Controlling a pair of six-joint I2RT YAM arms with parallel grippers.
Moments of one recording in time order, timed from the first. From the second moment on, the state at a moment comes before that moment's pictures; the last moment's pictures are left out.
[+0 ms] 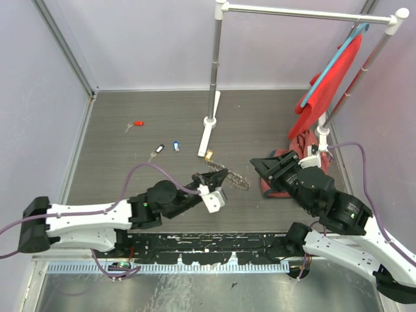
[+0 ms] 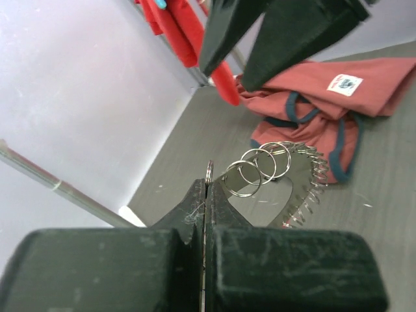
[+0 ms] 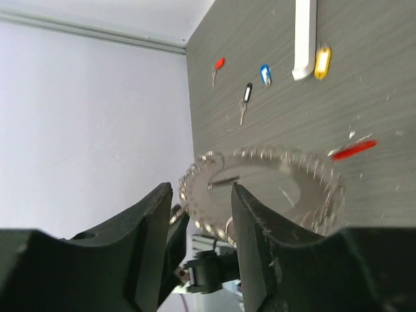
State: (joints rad) left arm -1.38 1.13 0.74 0.50 -0.33 0.66; right arm 0.93 0.56 0.93 -0.71 0.44 1.42
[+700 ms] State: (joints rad) left arm -1.38 0.78 0.87 -0.27 -0.04 0.09; right arm 0.93 0.72 1.04 -0.58 -0.05 0.29
